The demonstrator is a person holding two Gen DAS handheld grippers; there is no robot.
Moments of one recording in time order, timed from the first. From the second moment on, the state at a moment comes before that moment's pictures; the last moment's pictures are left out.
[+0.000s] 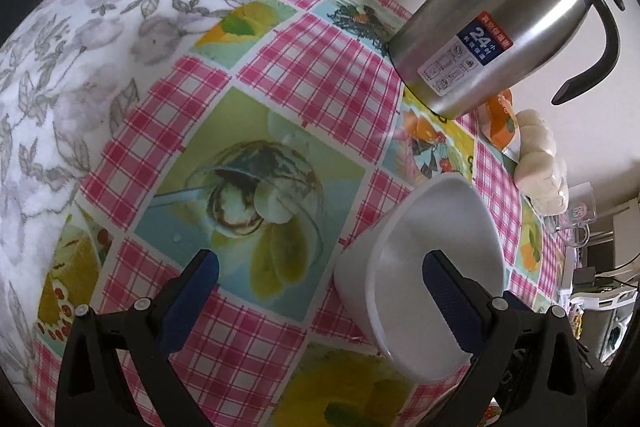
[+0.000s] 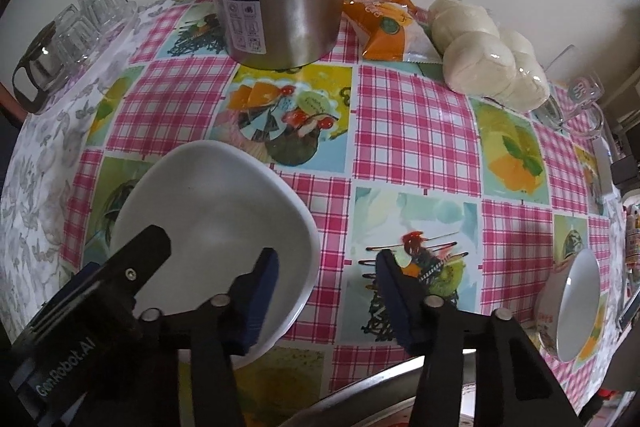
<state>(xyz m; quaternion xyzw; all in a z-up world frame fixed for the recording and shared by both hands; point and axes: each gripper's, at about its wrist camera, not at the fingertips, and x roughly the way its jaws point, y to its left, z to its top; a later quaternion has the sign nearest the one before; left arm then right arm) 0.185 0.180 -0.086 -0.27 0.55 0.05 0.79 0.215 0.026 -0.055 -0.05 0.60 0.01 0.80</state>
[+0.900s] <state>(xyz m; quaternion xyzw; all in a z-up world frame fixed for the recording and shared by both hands) 0.182 0.184 -0.098 -0.32 0.53 0.03 0.79 0.218 0.032 -0.061 -0.05 0.60 0.03 0.80</state>
